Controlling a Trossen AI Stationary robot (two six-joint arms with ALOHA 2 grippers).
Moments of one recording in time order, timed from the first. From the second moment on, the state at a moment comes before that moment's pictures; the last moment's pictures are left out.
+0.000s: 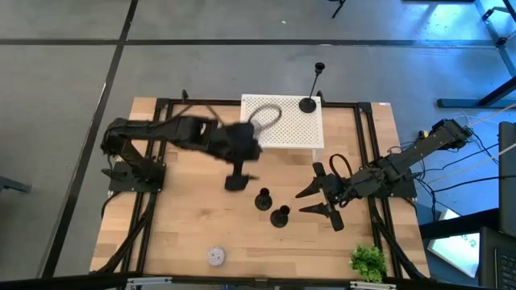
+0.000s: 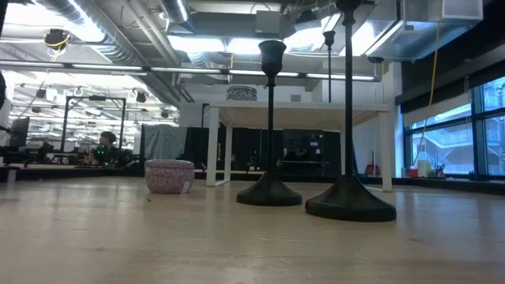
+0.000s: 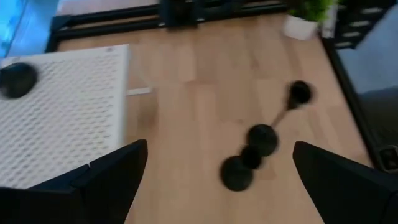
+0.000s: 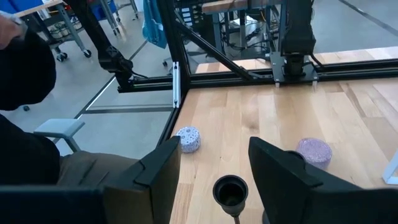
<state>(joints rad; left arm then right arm) -0.11 1.63 1.86 -1.00 -0.09 0.01 0.55 1.12 0.94 -0.13 0.26 0.30</state>
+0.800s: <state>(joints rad) -0.74 1.63 1.45 -0.56 -0.66 -0.26 0.55 1.10 0.94 -0.10 0.26 0.24</state>
